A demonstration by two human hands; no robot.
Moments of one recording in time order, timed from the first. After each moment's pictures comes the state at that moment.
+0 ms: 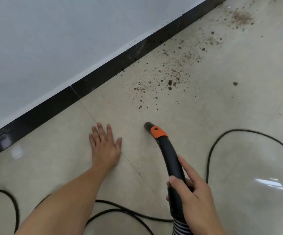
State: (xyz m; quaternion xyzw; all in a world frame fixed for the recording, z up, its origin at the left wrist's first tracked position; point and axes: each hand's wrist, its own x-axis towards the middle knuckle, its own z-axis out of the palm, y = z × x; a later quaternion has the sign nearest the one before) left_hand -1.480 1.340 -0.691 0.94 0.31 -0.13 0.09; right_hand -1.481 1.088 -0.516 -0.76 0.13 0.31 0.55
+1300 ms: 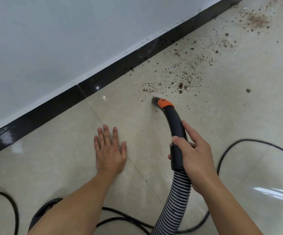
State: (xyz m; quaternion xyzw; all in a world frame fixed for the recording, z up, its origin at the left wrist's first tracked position) left_hand -1.483 1.345 -0.702 0.94 0.32 -0.07 0.09; right_hand -1.393 1.156 -0.521 -0.76 0.09 0.27 0.59
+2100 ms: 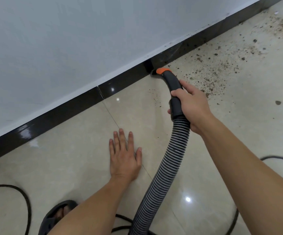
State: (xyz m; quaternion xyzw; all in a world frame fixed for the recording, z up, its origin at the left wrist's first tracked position) left_hand -1.482 1.345 -0.700 0.94 0.32 -0.08 0.11; right_hand -1.285 1.266 -0.531 -0.73 0.04 0.31 0.61
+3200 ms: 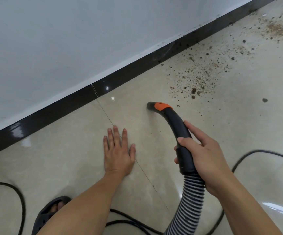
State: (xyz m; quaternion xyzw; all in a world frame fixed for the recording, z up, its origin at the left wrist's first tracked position) left_hand -1.483 1.347 -0.699 0.94 0.32 -0.09 0.10; right_hand -1.378 1.177 -0.503 -0.76 0.06 0.33 0.55
